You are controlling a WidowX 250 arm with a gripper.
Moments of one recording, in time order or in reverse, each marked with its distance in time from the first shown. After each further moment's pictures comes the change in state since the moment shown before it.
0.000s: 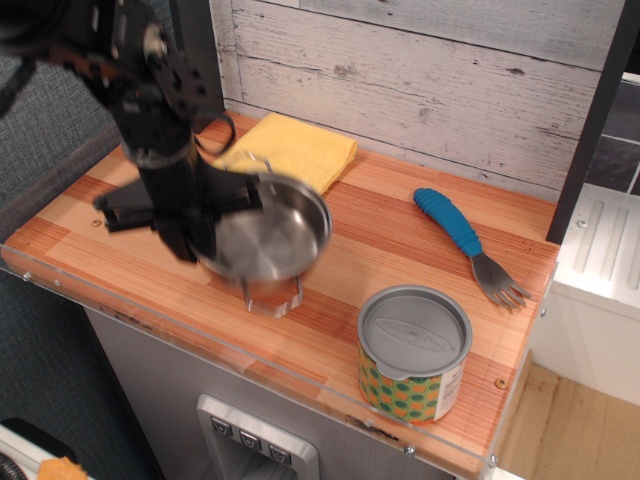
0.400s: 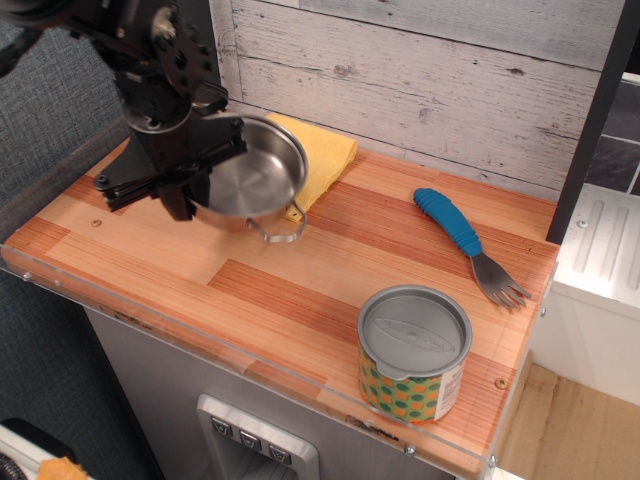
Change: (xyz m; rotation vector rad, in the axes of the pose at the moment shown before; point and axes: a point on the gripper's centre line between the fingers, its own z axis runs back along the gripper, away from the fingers) arm 0.034 0.001 -0.004 0.044 -0.148 0.365
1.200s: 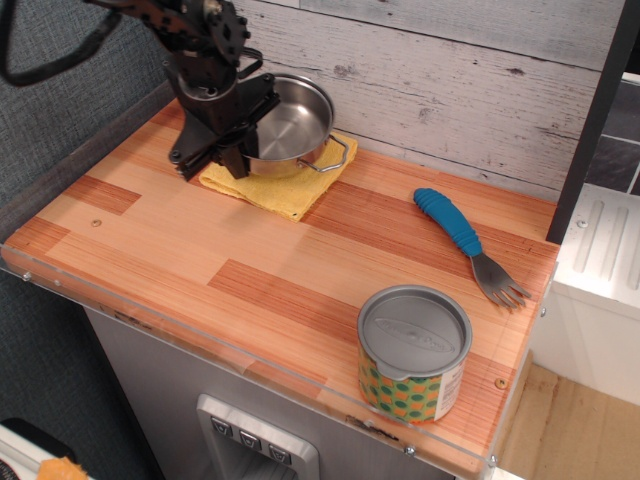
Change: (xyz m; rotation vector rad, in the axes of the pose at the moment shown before) arm 0.023 -0.057 -0.046 -0.090 0.070 0.190
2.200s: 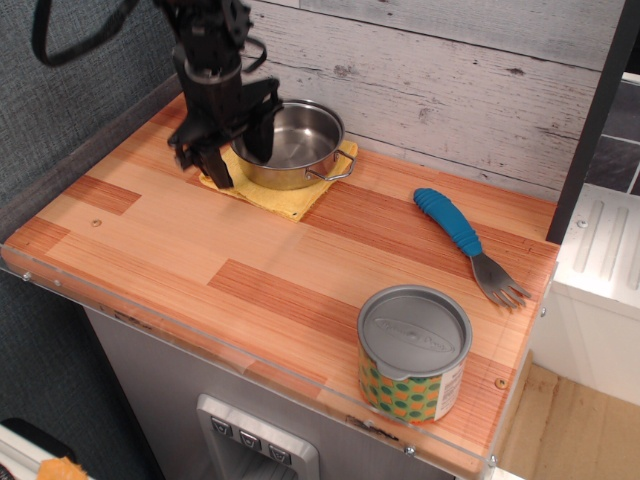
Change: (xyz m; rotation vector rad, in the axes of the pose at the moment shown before) arm 0.004 -0.002 0.004 0.113 0.089 -0.070
